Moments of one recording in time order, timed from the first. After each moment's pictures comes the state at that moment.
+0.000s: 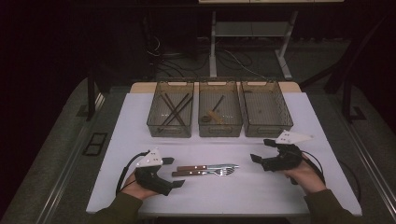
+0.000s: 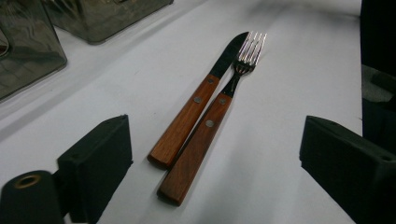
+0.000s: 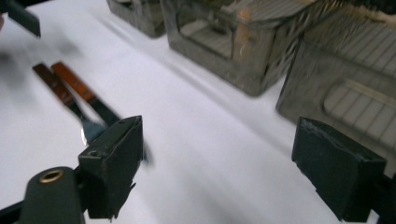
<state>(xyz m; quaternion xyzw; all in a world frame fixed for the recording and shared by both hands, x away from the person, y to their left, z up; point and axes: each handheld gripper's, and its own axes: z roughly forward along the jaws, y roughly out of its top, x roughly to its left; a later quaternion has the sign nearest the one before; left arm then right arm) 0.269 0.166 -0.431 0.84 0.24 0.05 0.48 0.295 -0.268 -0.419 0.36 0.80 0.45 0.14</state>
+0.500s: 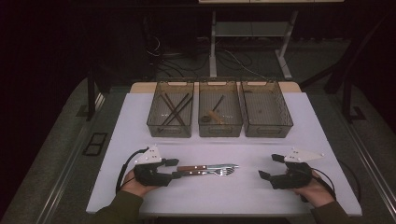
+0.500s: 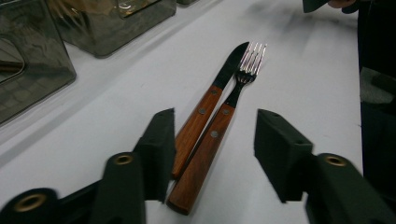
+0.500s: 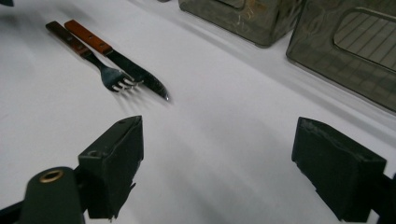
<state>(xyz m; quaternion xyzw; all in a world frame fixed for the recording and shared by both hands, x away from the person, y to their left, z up) 0.277 0.165 -0.425 0.85 0.23 0.06 0.48 0.255 -0.287 -0.434 0.36 0.81 0.44 0.14</state>
